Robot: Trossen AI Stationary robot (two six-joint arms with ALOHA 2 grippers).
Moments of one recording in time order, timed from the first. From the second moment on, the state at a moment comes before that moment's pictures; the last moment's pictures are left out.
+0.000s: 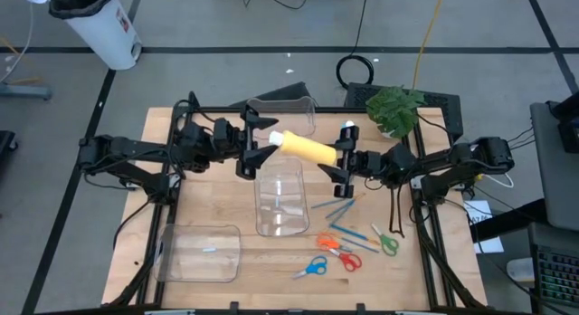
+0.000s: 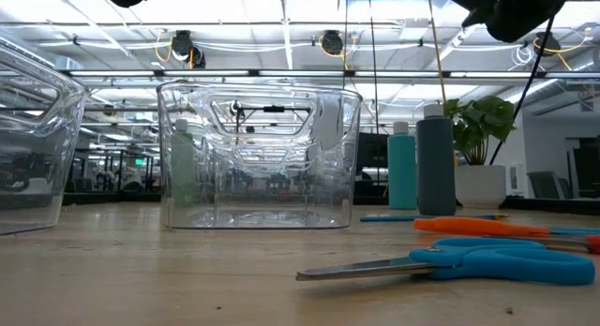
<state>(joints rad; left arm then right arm) 0.10 1.32 0.86 1.07 0.14 0.00 0.00 1.37 0.65 1.37 -0.03 -0.27</state>
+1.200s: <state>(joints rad) 0.12 1.32 0.86 1.08 0.14 0.01 0.00 1.38 0.65 1.35 0.01 -0.30</state>
